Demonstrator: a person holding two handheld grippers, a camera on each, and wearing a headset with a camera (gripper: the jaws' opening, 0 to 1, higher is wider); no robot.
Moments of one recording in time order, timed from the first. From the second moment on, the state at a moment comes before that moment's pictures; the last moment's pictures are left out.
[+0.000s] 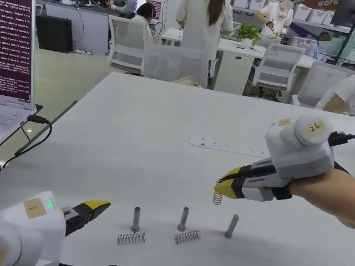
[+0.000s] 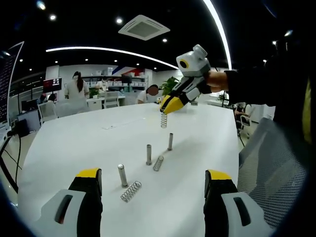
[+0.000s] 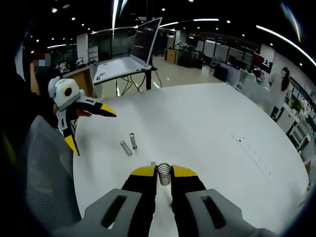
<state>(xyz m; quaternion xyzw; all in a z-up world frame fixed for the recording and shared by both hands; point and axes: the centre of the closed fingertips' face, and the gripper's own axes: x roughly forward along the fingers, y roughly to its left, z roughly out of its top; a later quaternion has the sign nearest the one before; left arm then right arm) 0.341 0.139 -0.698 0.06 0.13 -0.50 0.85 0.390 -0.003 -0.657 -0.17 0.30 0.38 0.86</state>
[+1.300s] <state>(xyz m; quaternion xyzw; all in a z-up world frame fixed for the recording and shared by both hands) 0.349 0.141 -0.691 0.06 0.12 -0.50 0.85 0.375 -0.053 -0.657 -0.10 0.28 0.31 0.90</state>
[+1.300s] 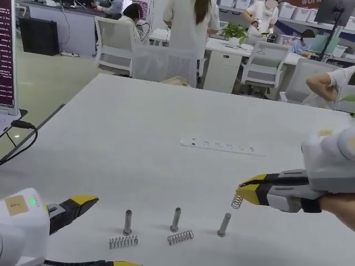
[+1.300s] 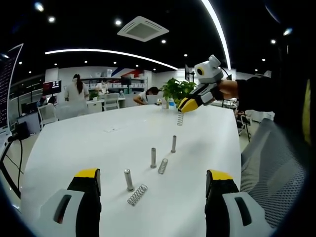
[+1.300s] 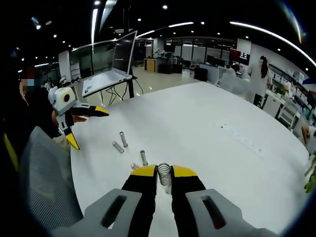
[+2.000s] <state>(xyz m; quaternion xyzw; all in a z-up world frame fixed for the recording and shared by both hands) 0.349 0.142 -0.699 0.07 0.13 -0.50 0.85 0.385 -0.057 -0.677 -0.08 0.29 0.31 0.90</state>
